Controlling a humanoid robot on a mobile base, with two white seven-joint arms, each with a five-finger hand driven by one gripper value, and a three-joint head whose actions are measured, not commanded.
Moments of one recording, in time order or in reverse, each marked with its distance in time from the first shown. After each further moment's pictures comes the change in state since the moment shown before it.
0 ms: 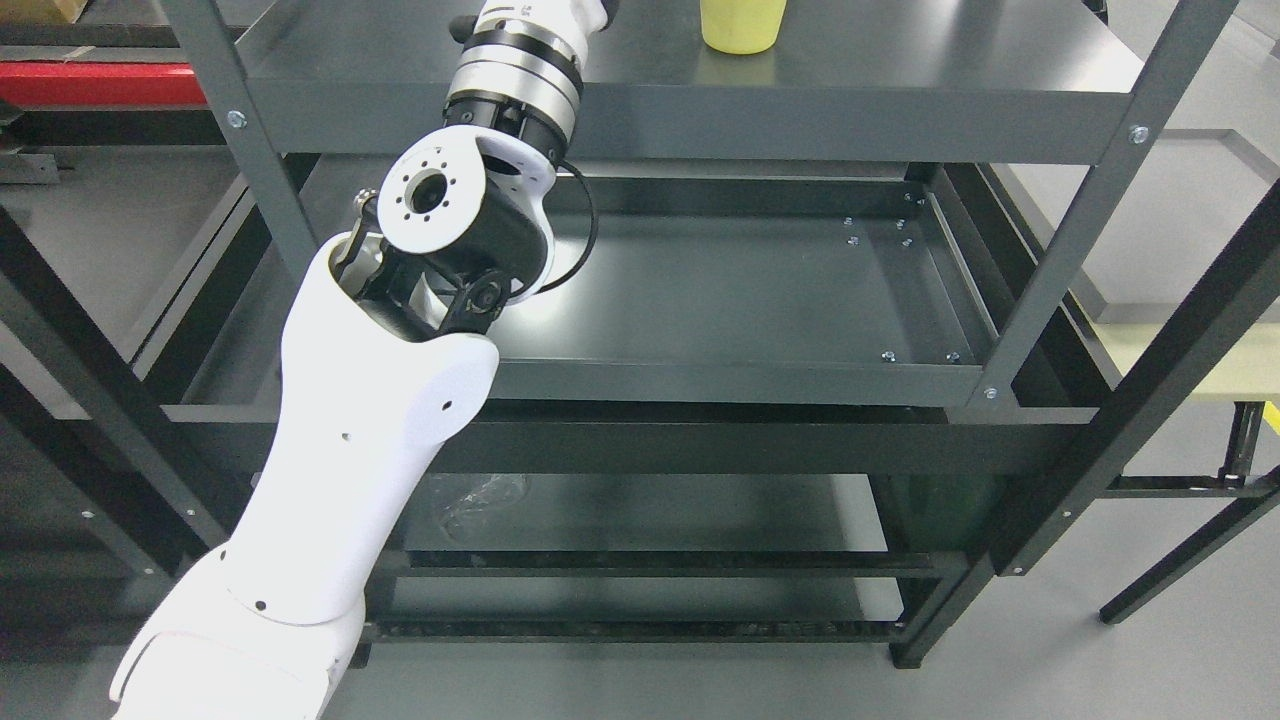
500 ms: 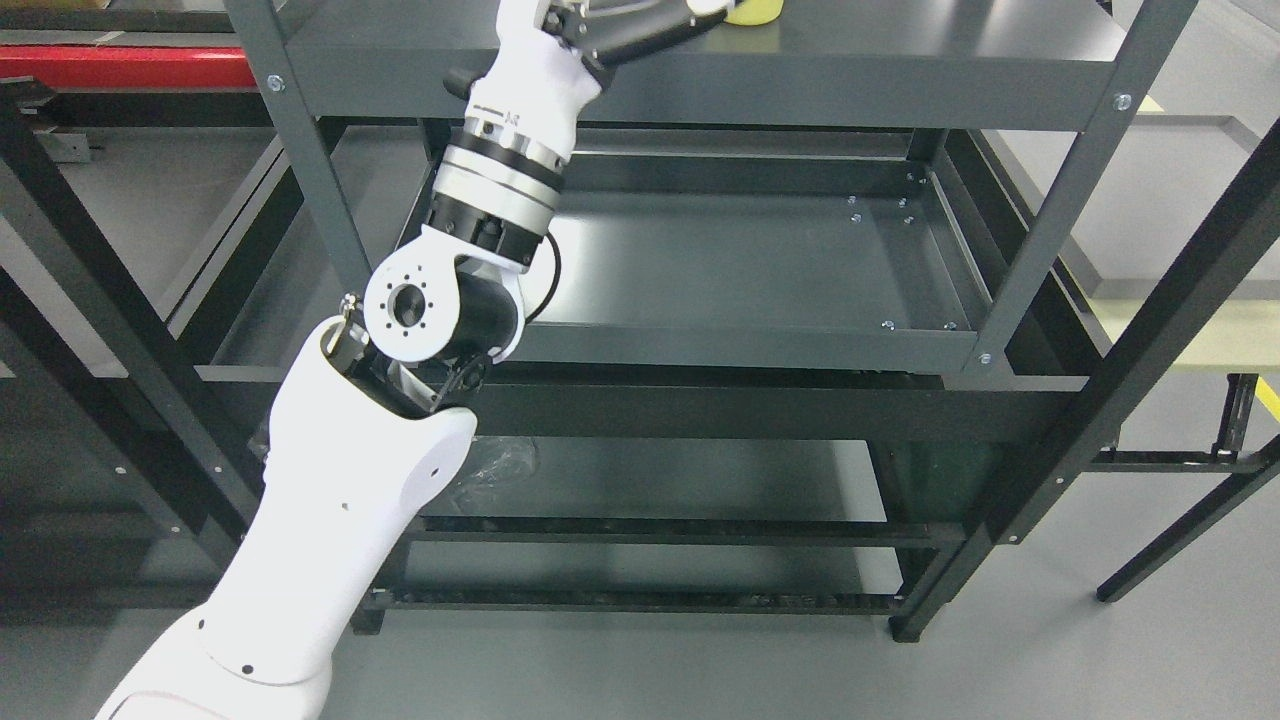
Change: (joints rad) left arm 0.156 0.067 -0.053 -0.017 -0.121 -0.276 -0.288; right arm 0.000 0.000 0.000 0.000 0.000 0.000 0.000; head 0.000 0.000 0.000
